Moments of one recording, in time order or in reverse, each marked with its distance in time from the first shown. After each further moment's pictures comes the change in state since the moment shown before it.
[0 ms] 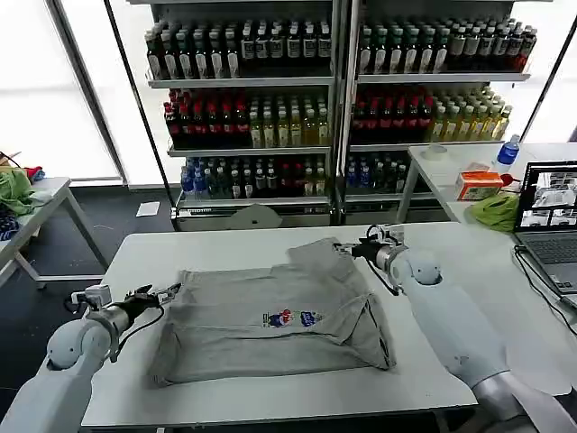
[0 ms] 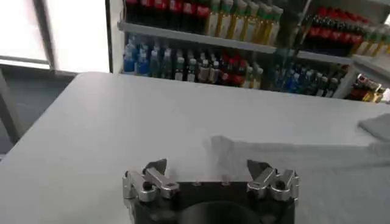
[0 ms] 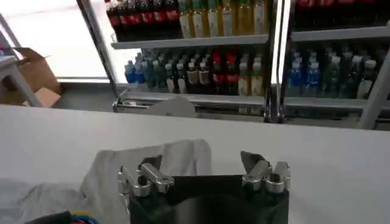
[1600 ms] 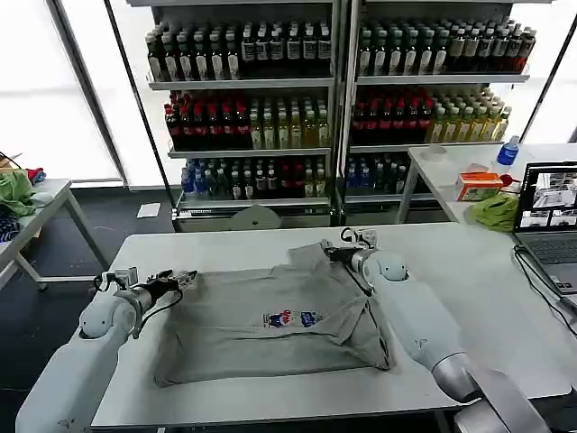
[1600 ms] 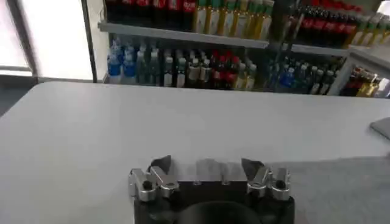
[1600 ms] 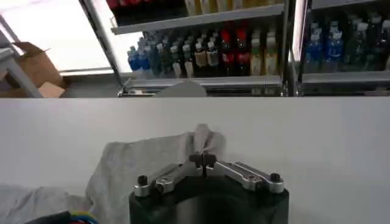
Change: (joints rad) left arm -0.126 -0.012 0.147 0.138 0.027 -0.007 0.022; right arm 0.059 0.128 -0.017 -0.191 -0.019 0.035 -0.018
